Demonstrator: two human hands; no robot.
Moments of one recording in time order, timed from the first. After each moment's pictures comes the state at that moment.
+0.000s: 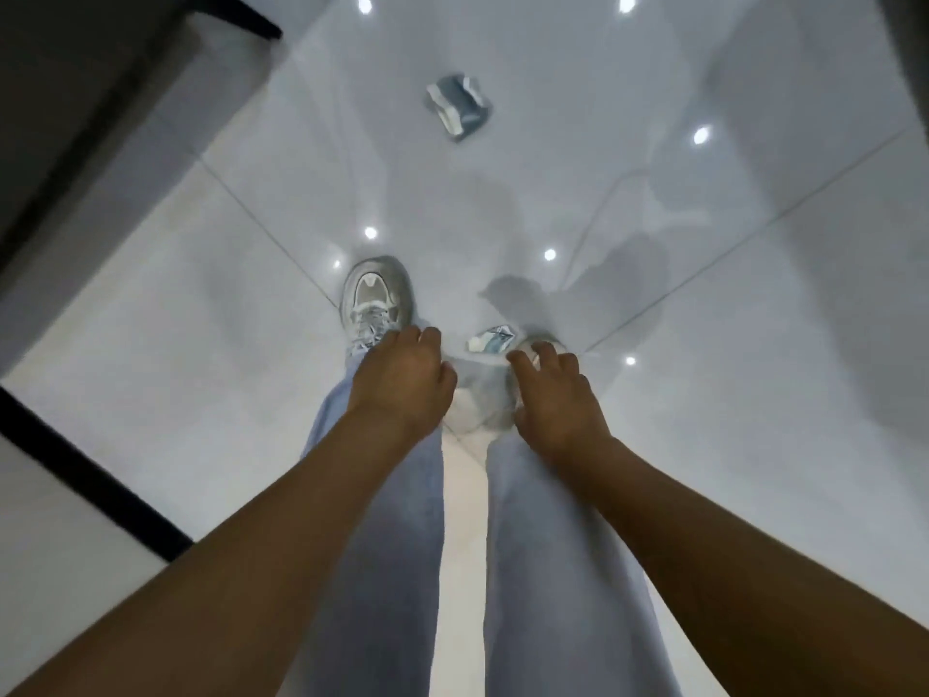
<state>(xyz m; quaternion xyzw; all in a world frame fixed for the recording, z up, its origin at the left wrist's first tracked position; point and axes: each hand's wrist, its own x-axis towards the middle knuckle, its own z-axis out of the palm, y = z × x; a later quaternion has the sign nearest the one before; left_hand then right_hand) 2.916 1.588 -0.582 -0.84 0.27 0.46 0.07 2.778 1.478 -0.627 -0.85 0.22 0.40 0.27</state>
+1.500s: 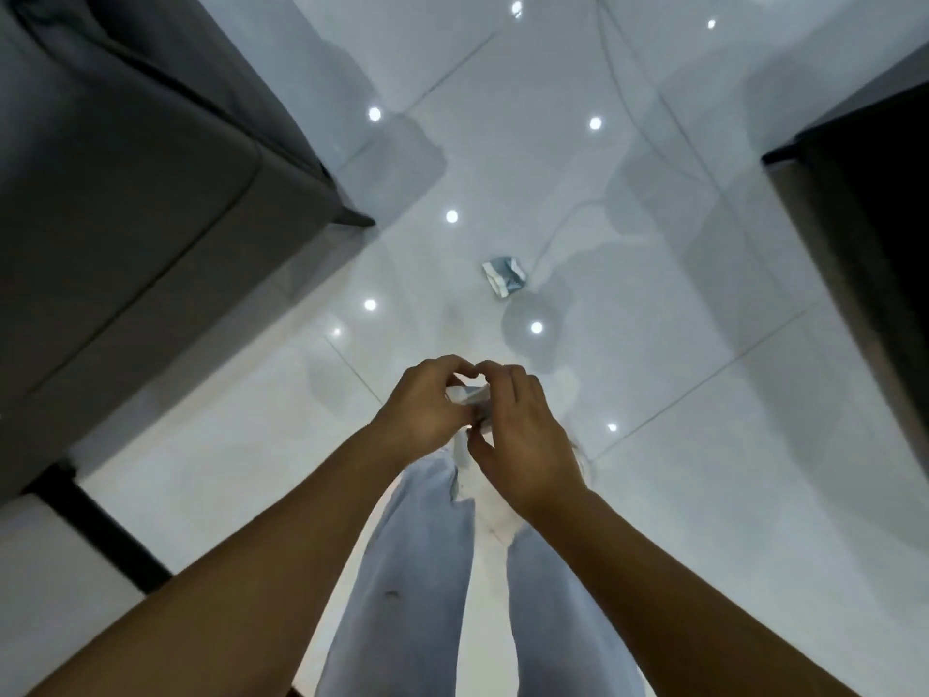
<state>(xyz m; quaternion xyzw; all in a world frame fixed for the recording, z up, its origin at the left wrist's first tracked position) 3.118 1.563 -0.474 -0.77 0.07 0.58 -0.25 3.004 1.486 -0.476 -0.87 0.25 0.19 0.38</state>
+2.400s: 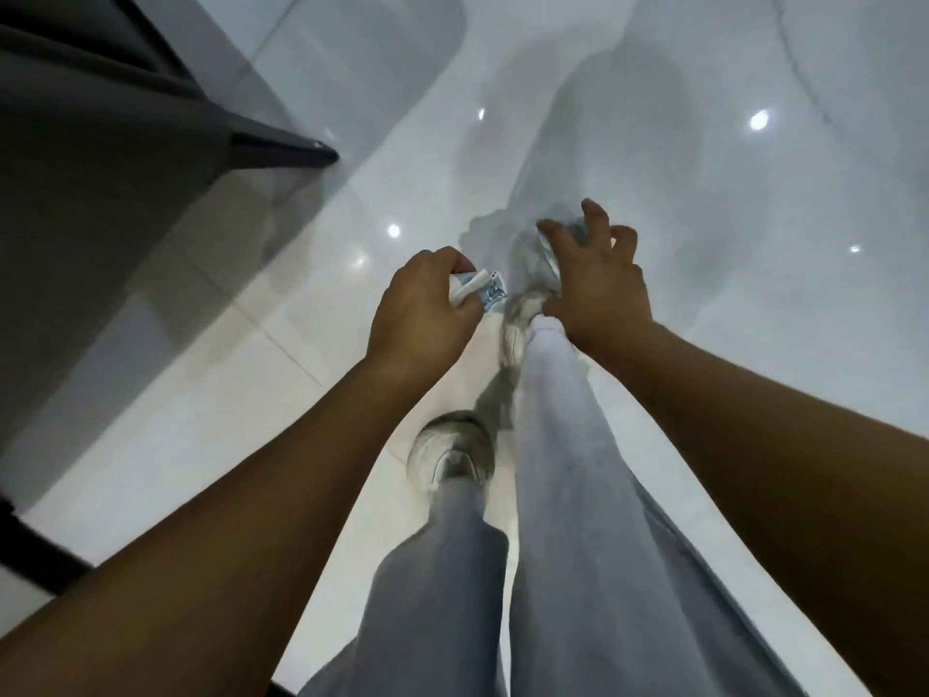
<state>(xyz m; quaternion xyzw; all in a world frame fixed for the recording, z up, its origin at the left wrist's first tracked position) 3.191 1.527 -0.768 -0.88 0.10 0.43 -0.18 3.095 1.388 -0.831 -0.87 0.28 0.33 0.25</state>
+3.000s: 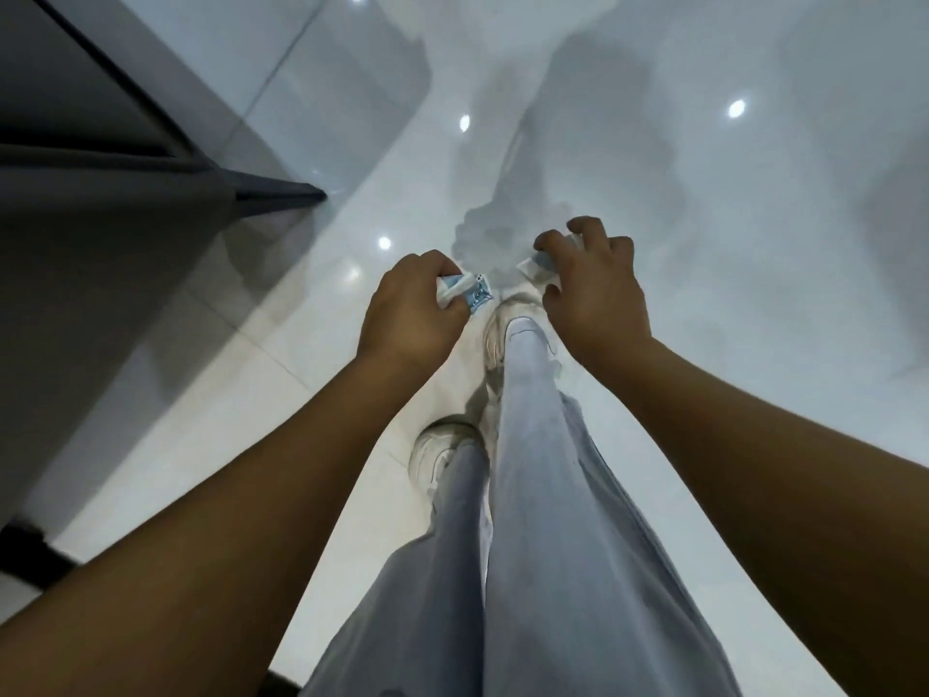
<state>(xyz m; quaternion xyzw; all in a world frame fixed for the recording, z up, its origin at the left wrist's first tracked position) 3.209 1.504 -0.735 -0.87 0.12 0.44 -0.18 3.098 1.367 -0.769 -0.87 0.33 0.26 0.28</state>
